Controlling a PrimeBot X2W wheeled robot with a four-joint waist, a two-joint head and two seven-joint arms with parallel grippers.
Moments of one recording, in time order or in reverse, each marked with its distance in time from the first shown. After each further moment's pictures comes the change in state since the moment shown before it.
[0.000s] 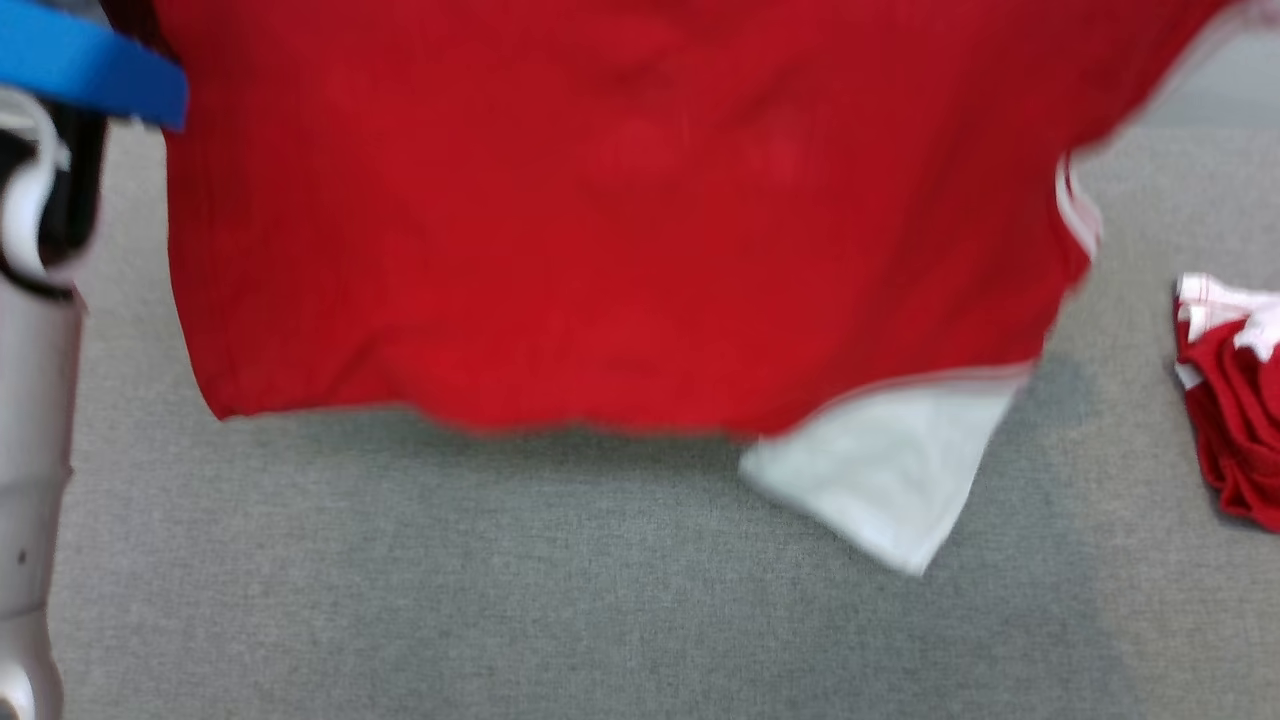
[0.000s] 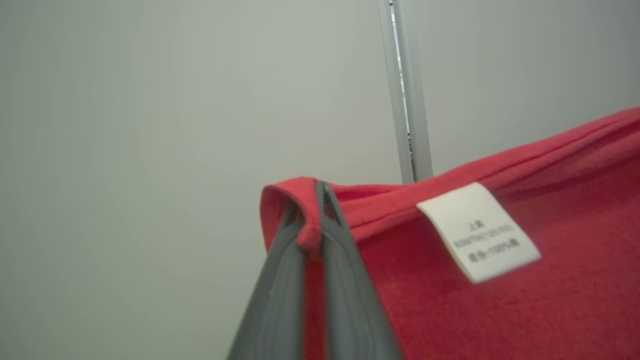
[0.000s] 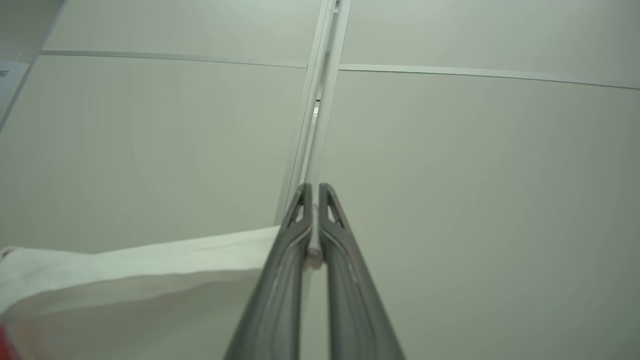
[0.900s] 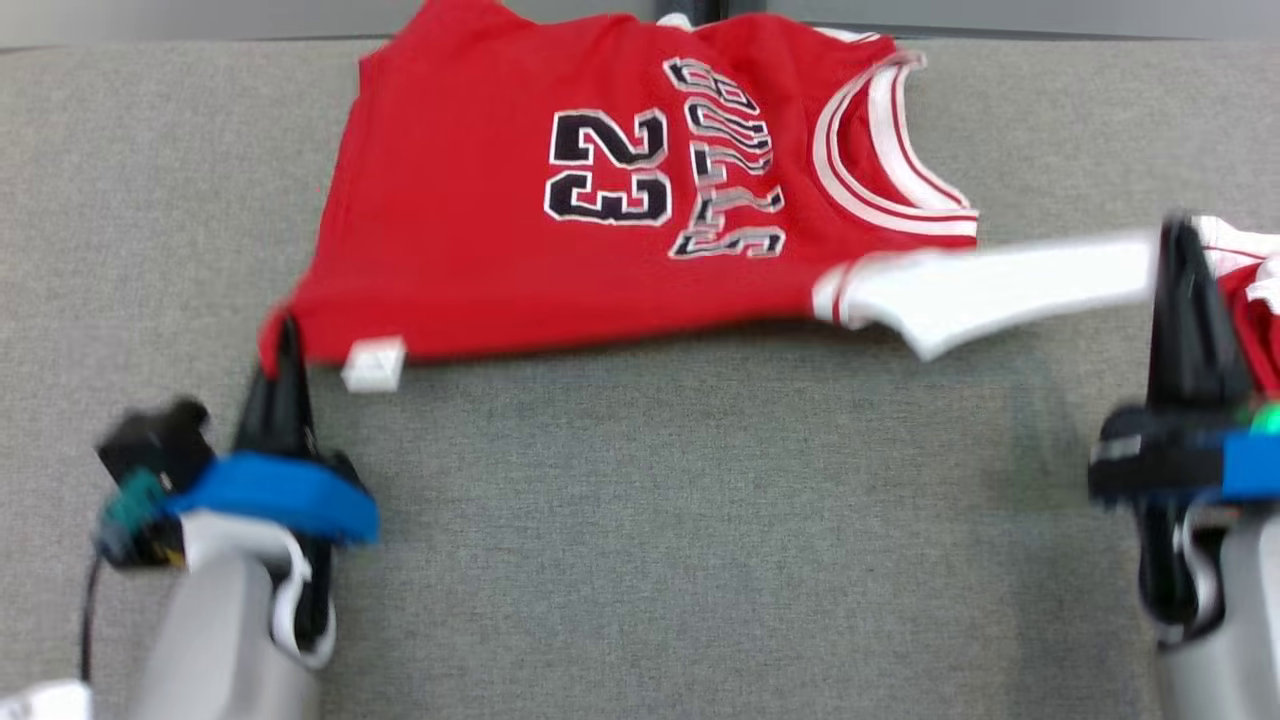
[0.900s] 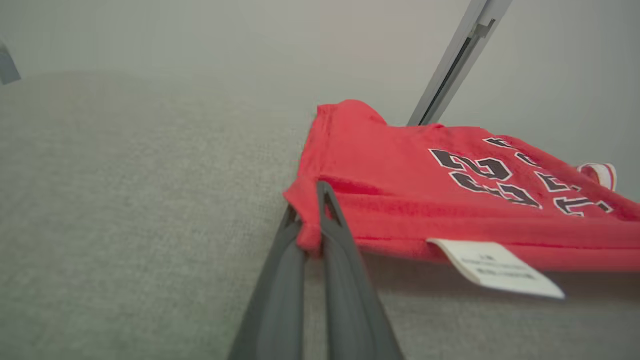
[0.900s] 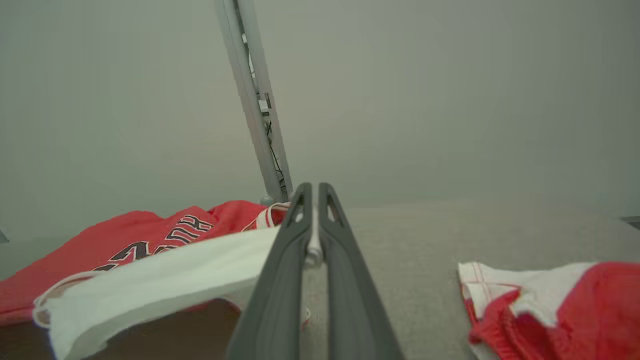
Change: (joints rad) left arm 0.511 -0.267 0.199 0.264 0.034 -0.002 -0.160; right arm 0.753 0.224 -0.146 -0.077 0.035 0.001 -0.080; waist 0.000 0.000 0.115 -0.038
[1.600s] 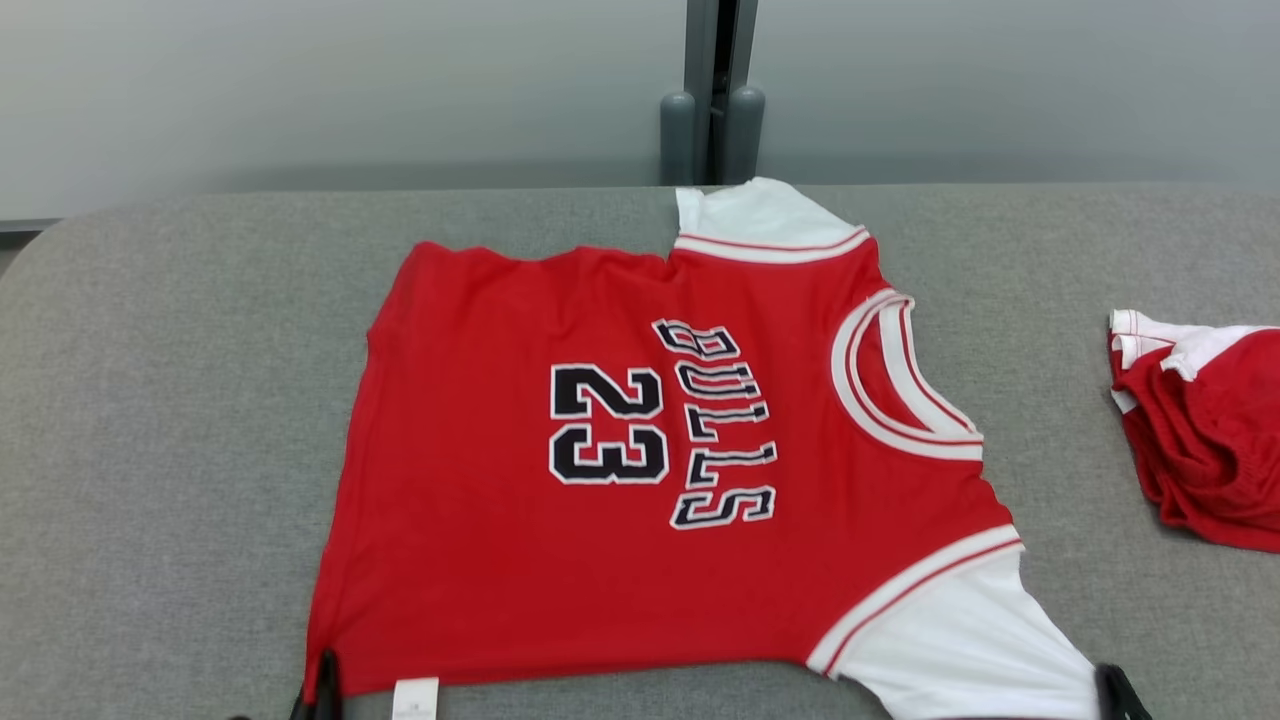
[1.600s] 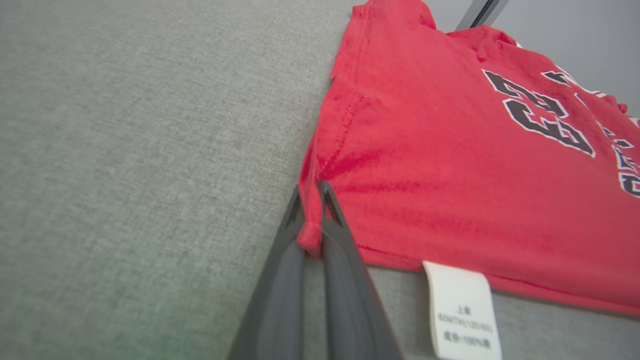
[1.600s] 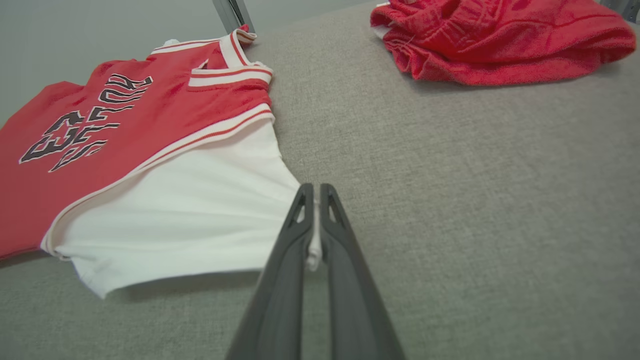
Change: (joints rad) left arm 0.494 -0.093 0.089 -0.071 0.045 -0.002 0.001; right arm 0.598 0.054 0.020 0.045 0.063 0.000 0.000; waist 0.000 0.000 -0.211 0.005
